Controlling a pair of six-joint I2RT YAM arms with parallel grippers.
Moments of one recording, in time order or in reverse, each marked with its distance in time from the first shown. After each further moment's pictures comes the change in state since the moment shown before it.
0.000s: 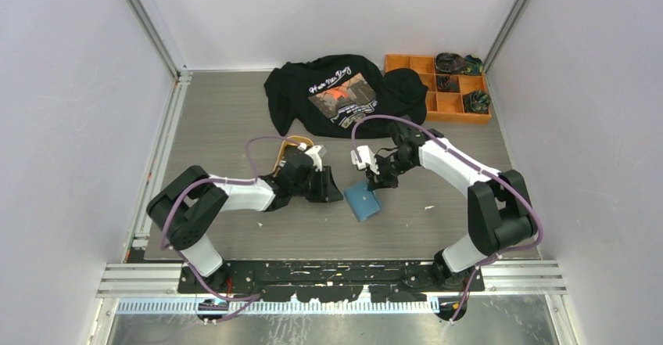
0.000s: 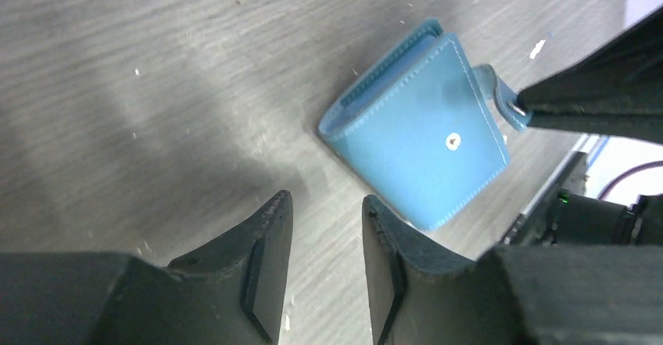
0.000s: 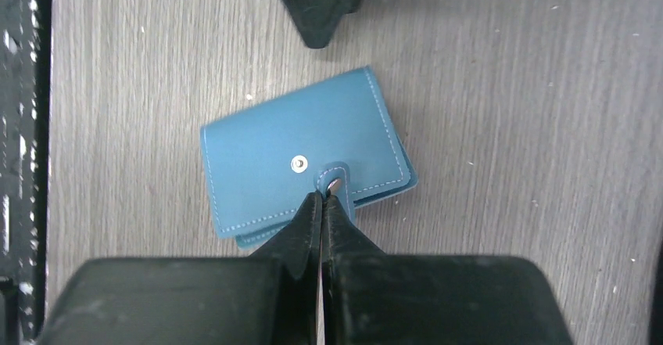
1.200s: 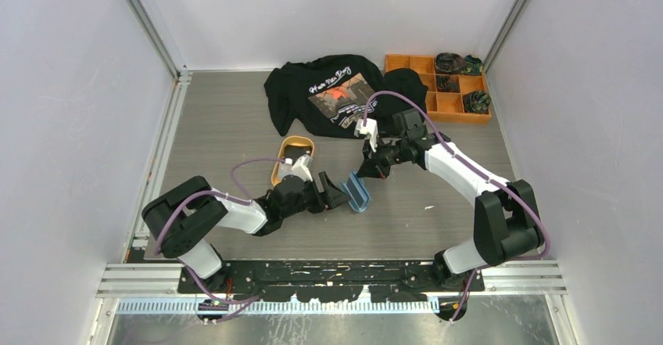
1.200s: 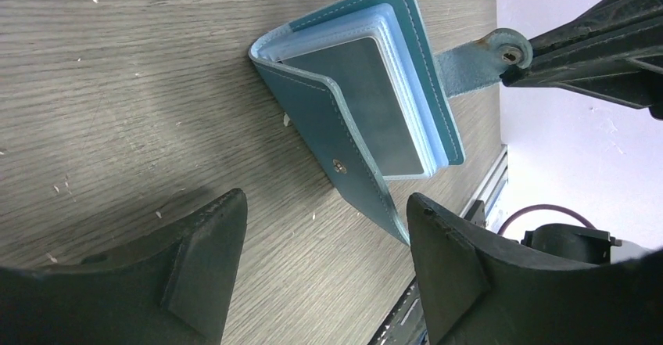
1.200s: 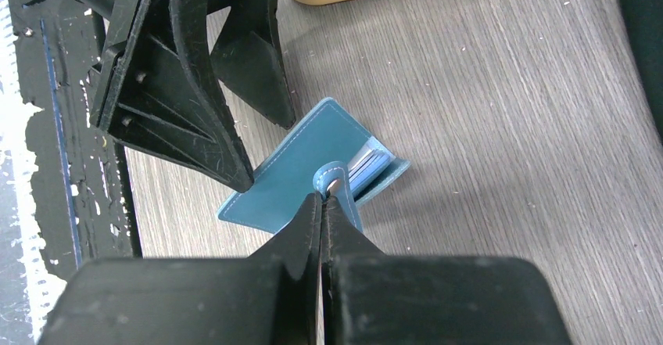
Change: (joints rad) left arm -0.108 -0.077 -0.274 0.469 -0.193 -0.309; right arm -0.031 -0.087 -0.038 0.325 -0.116 0.681
